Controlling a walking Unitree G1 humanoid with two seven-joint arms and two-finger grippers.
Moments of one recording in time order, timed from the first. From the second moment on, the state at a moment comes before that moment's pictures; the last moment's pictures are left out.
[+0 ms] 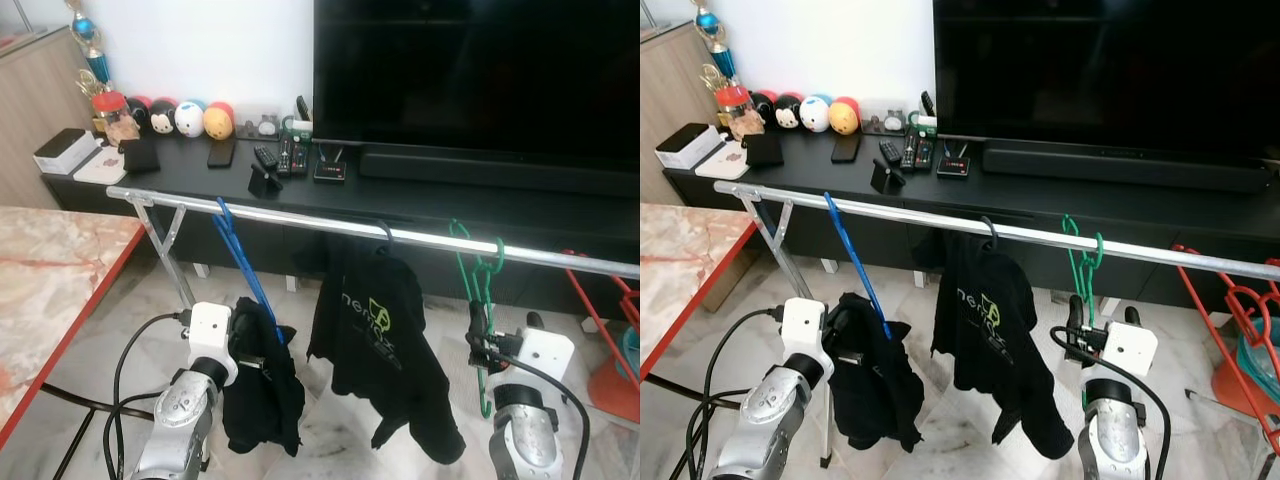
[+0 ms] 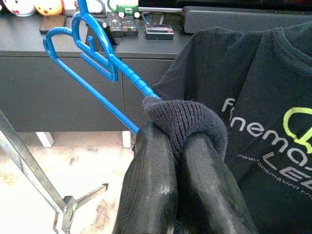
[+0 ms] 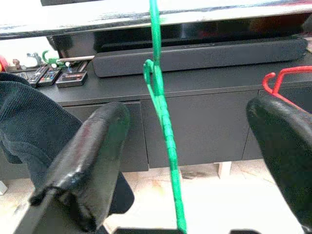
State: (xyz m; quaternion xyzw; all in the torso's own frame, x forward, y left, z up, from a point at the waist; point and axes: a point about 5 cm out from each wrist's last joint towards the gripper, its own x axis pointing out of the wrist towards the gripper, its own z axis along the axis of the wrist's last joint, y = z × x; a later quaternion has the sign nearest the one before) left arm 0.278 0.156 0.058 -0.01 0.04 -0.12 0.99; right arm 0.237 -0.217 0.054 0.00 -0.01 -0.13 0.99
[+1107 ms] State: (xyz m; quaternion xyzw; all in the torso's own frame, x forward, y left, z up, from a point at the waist) left arm 0.278 0.156 0.058 -0.01 0.04 -0.11 0.99; right arm 0.214 -0.216 0.058 -0.04 -0.01 -0.18 0.98
